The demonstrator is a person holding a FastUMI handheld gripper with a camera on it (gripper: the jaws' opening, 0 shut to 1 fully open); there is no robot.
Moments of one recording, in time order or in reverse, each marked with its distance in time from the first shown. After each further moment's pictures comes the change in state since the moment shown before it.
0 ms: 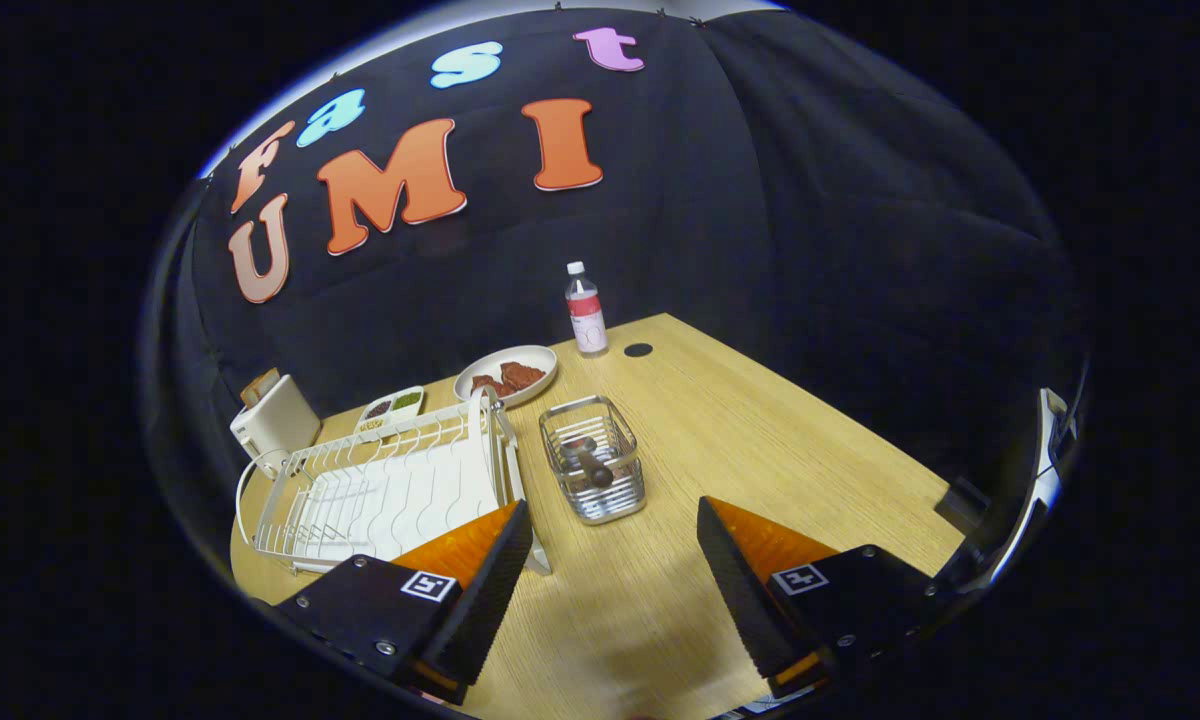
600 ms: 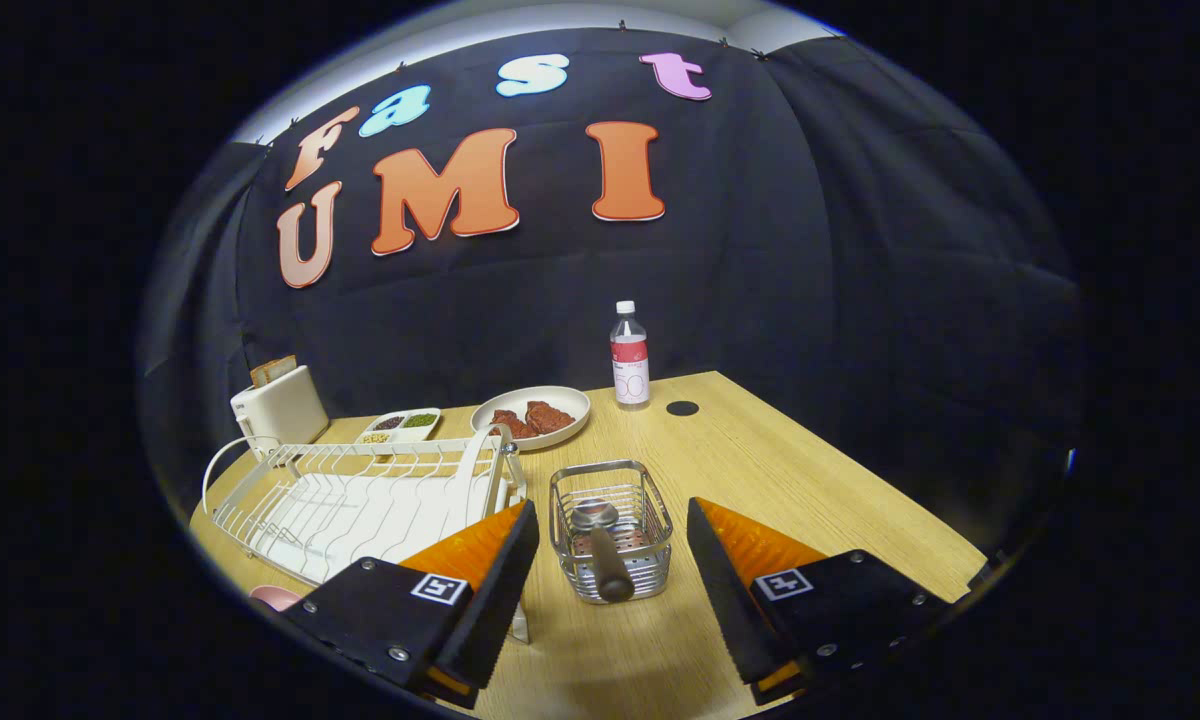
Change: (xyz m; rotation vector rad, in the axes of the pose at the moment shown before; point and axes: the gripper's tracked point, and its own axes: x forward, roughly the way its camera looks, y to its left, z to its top) arm 0.079 0.016 0.012 -0.113 -0.137 0.125
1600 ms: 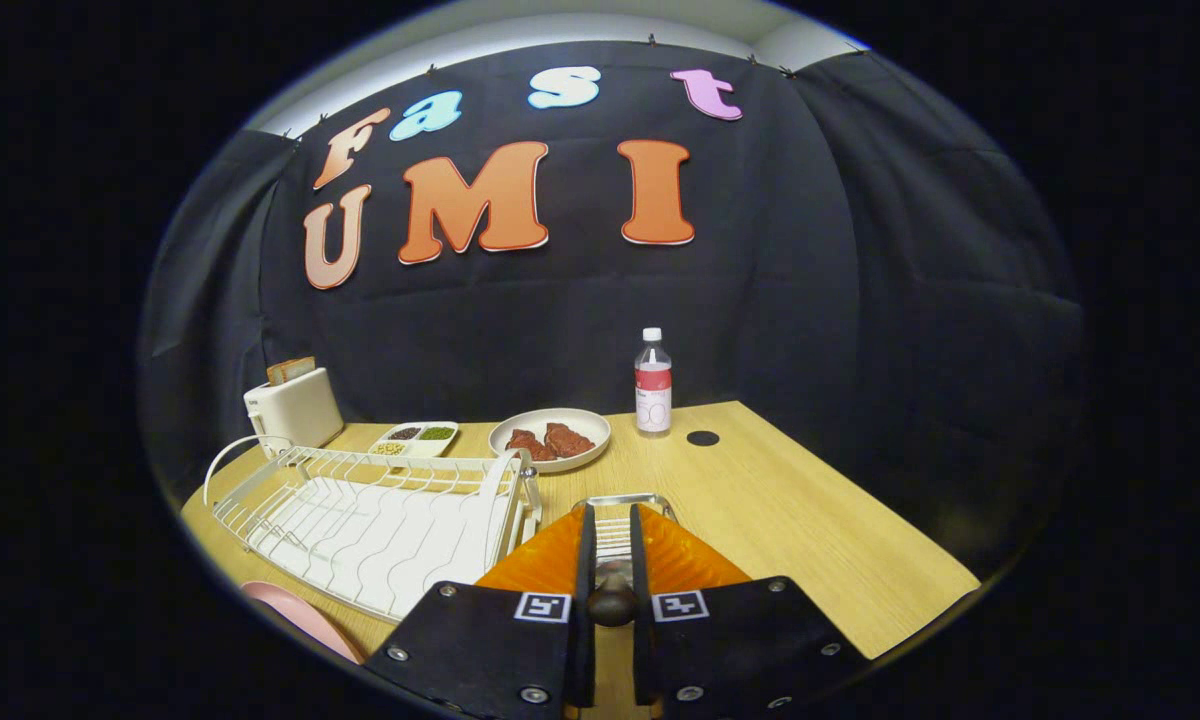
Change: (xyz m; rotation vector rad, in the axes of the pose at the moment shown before) arm 0.000 0.011 0.032 -0.064 -0.089 0.042
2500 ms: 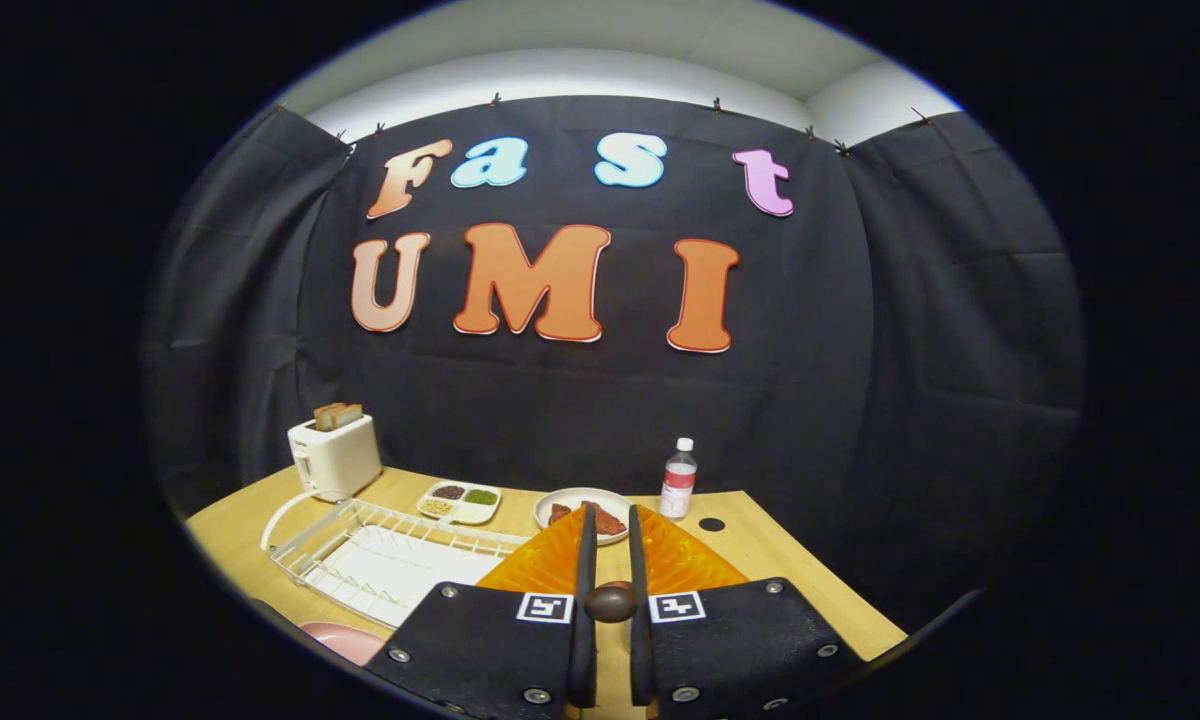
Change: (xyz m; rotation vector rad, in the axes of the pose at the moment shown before) arm -0.086 0.082 0.119 -0.101 -0.149 0.053
